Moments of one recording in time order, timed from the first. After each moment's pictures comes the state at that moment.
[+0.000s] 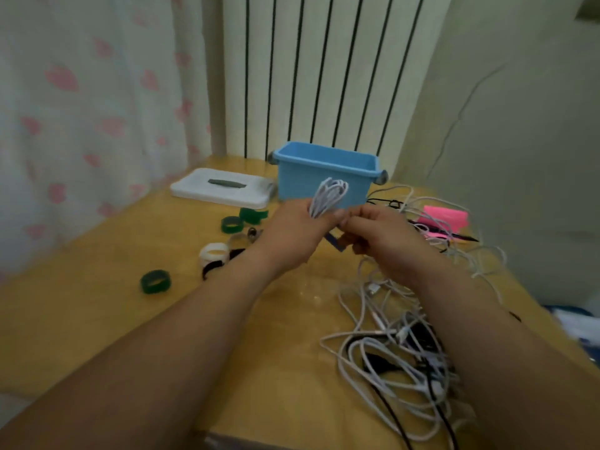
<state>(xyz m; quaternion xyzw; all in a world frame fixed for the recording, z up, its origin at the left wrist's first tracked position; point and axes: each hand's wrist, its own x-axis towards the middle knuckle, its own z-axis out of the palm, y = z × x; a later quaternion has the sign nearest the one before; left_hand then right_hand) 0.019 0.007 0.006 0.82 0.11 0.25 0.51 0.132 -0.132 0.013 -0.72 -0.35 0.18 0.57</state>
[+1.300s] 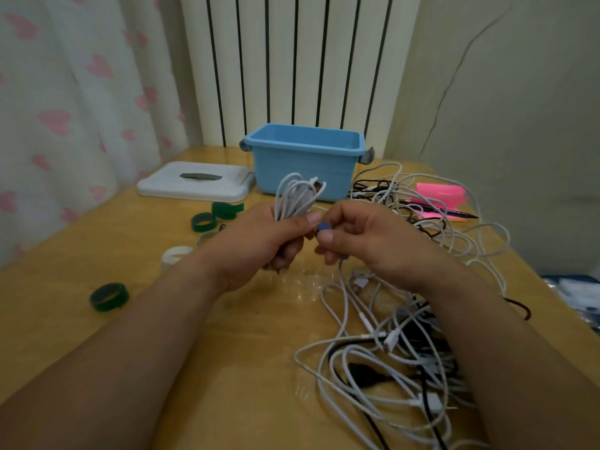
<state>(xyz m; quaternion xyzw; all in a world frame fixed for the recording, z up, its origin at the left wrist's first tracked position) 0.019 0.020 -0.008 0.78 0.04 0.11 0.62 0.142 -0.159 0.000 -0.69 -0.49 0.19 0.50</state>
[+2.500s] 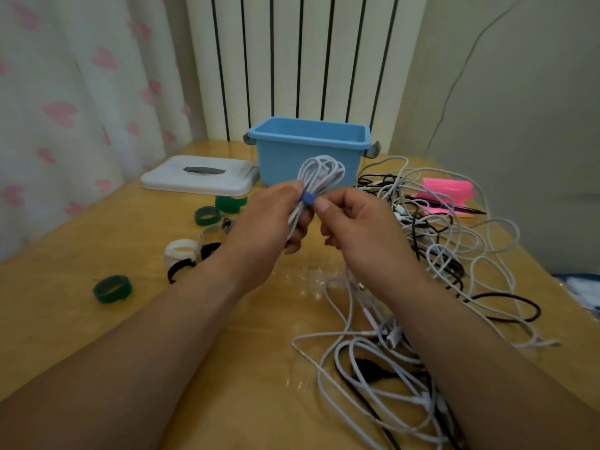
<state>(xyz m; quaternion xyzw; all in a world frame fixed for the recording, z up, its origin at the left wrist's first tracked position) 0.028 -0.001 -0.006 0.68 0.10 0.24 0.68 0.113 -0.130 -0.014 -0.71 -0.36 0.05 0.60</state>
